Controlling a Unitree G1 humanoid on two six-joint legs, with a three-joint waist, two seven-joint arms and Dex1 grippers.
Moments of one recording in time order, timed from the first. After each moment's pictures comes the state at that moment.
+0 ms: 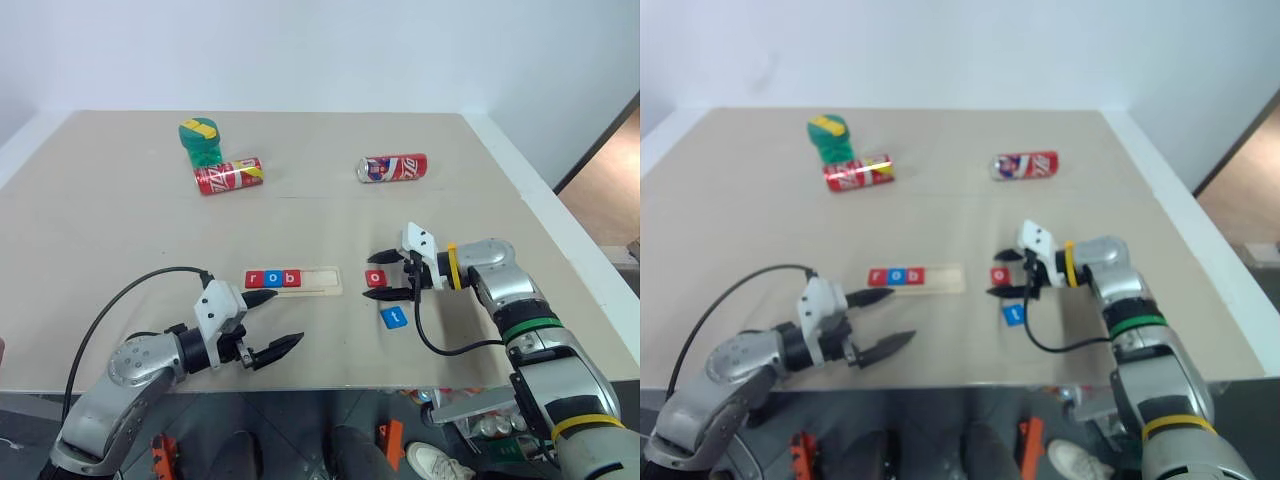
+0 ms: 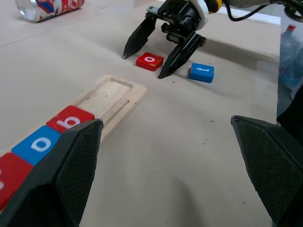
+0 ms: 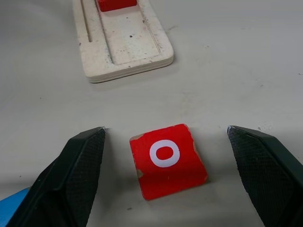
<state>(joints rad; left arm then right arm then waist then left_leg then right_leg) 0.02 0.55 -0.07 -0.53 -0.47 0.41 -0.74 -0.82 -0.57 0.23 0.80 0.10 -0.05 1.33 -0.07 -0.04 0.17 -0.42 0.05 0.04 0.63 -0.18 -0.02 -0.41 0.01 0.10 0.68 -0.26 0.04</state>
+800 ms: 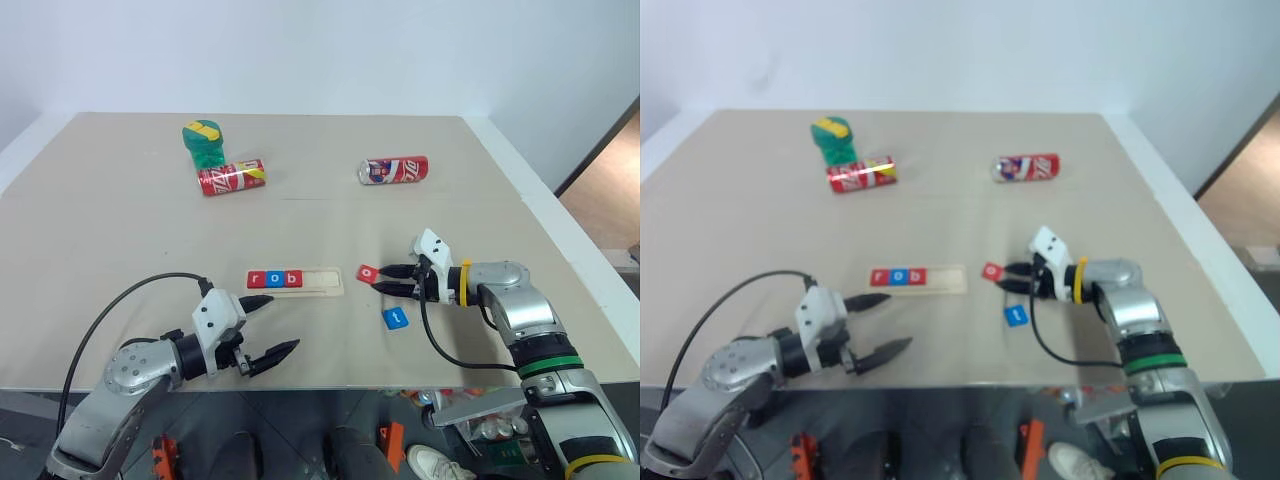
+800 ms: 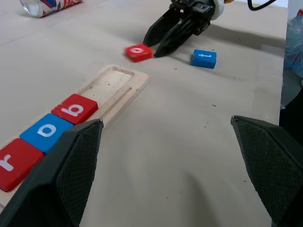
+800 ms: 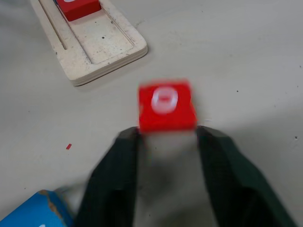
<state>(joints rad) 0.07 0.56 -0.07 -0.53 -0.40 0.36 -0.75 -0.58 -0.61 0.12 0.38 0.15 0.29 1.15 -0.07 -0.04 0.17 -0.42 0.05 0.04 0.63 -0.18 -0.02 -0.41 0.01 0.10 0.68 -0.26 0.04</state>
